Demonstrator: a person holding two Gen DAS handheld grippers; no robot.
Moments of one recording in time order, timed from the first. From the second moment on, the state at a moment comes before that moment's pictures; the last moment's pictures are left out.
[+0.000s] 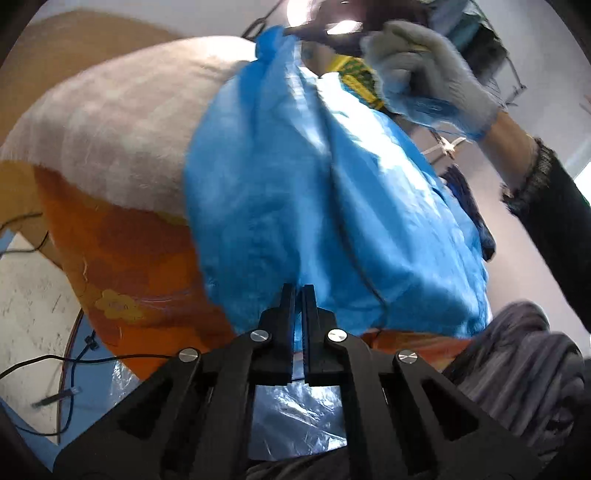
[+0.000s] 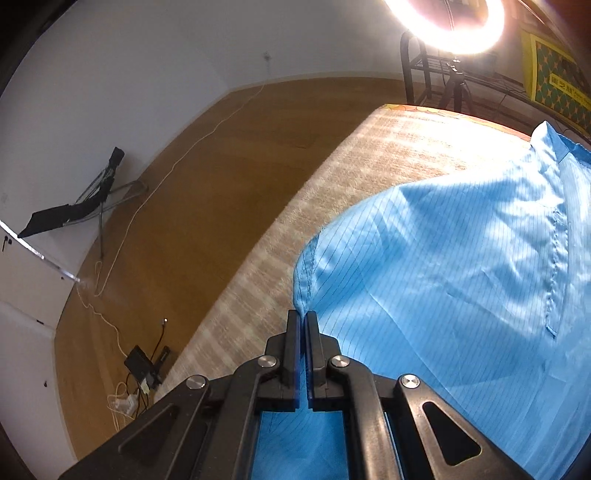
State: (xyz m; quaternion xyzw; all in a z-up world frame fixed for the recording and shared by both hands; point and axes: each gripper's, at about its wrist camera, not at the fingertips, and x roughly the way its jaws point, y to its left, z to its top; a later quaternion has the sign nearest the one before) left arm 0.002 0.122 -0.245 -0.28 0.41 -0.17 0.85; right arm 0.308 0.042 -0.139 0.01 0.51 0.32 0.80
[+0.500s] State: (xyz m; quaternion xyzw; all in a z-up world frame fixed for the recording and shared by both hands) left arm -0.012 0.153 -0.240 -0.31 0.41 -0.09 0.85; right arm 0.313 0.047 -0.154 0.04 0.52 0.34 0.78
